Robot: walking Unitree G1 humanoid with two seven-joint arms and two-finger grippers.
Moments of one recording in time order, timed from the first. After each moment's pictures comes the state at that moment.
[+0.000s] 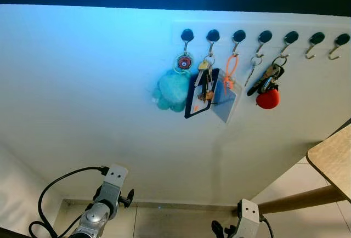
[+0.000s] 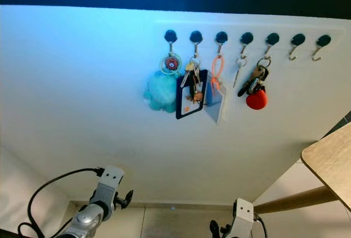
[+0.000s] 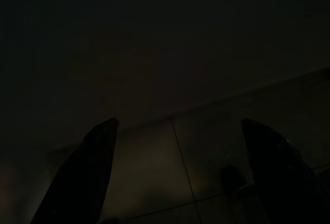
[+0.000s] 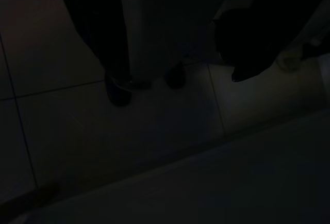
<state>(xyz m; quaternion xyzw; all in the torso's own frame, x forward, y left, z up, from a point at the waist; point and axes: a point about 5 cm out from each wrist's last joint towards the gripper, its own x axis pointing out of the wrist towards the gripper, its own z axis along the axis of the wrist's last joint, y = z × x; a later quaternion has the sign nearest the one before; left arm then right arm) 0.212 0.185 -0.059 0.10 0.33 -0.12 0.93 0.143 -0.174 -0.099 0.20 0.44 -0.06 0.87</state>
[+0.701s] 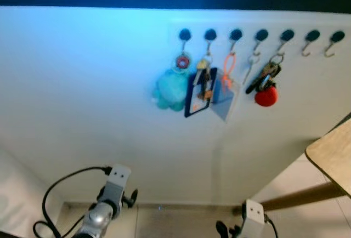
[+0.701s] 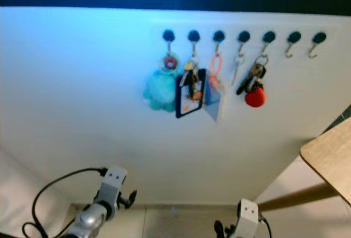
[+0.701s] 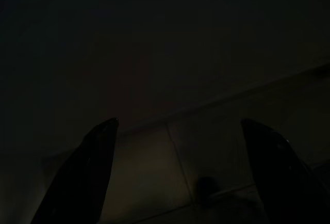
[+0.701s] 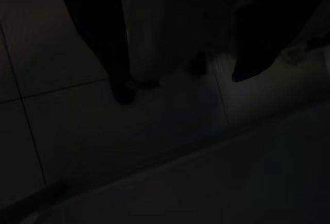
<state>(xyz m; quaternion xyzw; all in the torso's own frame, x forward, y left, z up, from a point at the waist) 0.215 0.174 -0.058 0.09 0.32 -0.13 0.93 0.142 -0.183 -0.098 0.19 0.44 -0.07 0.88</state>
